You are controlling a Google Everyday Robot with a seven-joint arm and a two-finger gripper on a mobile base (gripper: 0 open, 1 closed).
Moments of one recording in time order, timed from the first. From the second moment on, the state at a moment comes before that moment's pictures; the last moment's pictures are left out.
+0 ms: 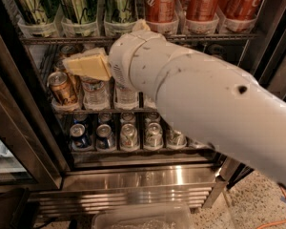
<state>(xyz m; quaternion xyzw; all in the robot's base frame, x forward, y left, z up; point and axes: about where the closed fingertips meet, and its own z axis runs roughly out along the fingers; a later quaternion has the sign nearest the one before) 0.528 0.064 1.032 -0.29 0.70 0.13 0.64</state>
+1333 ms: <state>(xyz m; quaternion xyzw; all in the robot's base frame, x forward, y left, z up) 0.536 0.055 1.069 -0.25 0.64 0.10 0.72</state>
